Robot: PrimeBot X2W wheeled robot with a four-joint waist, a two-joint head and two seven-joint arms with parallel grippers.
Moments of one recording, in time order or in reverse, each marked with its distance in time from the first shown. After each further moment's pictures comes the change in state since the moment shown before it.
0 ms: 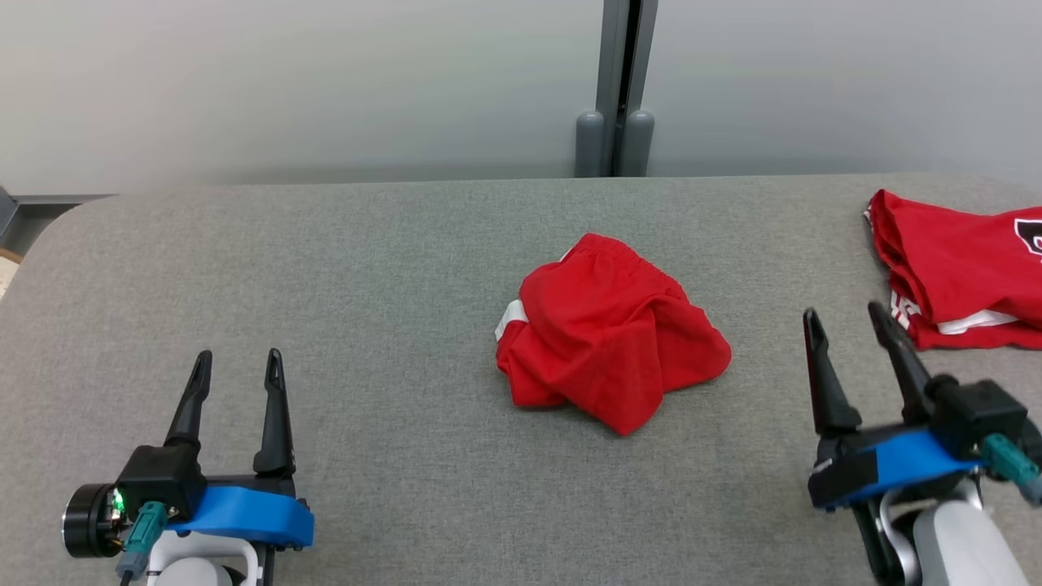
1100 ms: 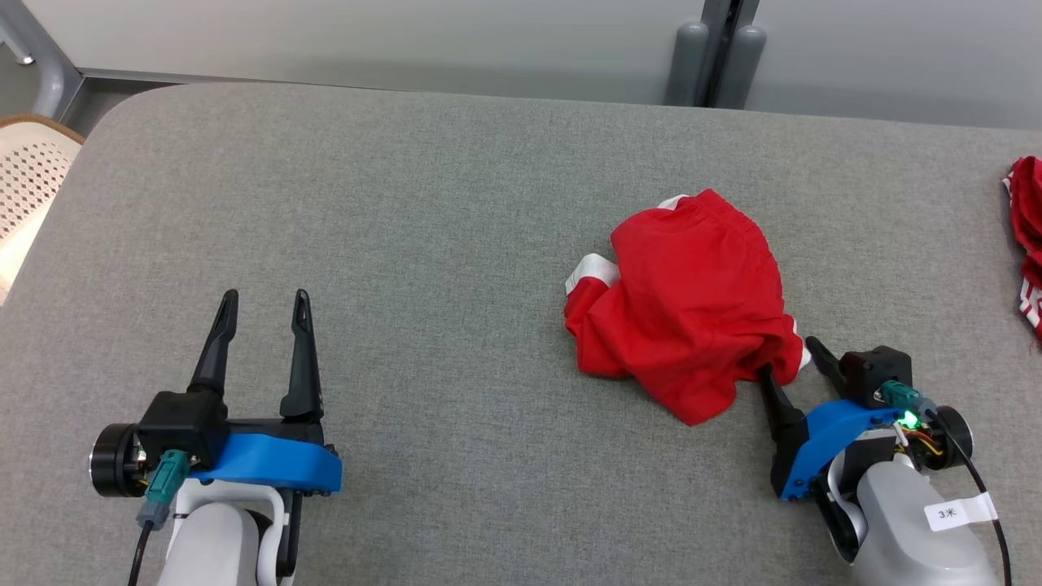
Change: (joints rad) left arm -0.109 -0.065 0.007 0.012 0.035 -0.035 0.000; right arm -0.352 -0.052 0.156 0.720 0.026 0.000 -0.050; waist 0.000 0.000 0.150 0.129
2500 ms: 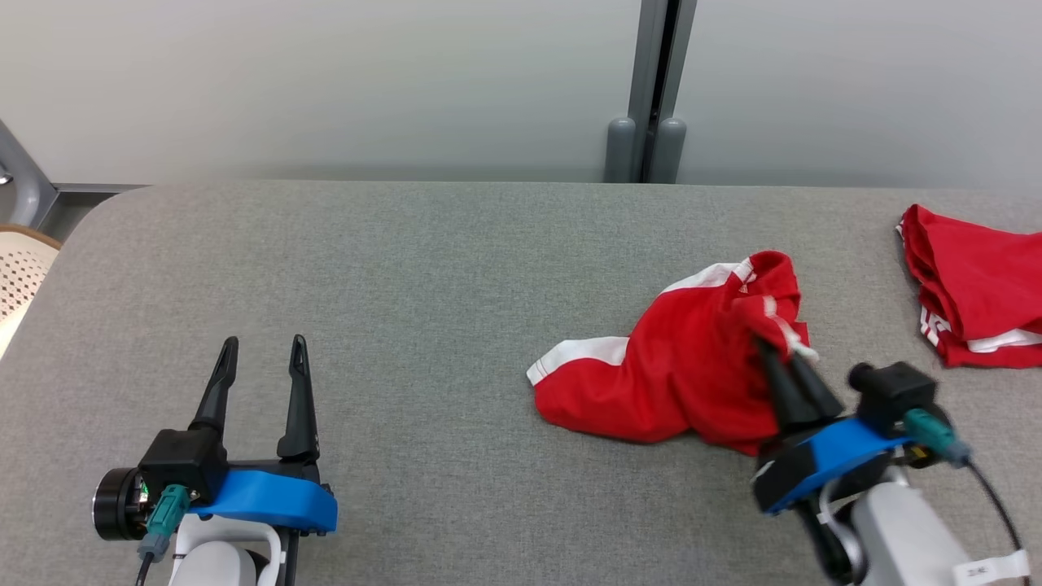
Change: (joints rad) left arm 0.064 -0.020 0.044 0.029 0.019 -0.028 0.000; right arm 0.189 -0.036 0.041 -0.446 0.147 0.000 0.000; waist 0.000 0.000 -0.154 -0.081
